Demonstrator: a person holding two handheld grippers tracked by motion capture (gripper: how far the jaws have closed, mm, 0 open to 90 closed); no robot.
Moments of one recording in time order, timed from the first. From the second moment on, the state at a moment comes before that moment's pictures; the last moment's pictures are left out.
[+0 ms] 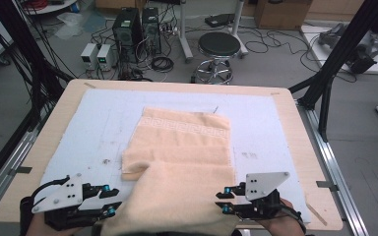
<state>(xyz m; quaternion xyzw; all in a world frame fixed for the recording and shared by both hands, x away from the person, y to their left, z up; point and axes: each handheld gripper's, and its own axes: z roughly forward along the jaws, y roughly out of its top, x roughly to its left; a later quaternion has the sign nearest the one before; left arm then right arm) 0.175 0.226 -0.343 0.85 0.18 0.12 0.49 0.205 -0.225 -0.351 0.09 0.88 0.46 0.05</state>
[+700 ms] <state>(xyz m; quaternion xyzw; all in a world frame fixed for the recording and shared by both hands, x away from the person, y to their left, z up) 0.250 0.173 -0.431 0.90 0.18 0.06 0.40 0.268 -0.207 -0.437 0.16 0.91 0.38 0.04</state>
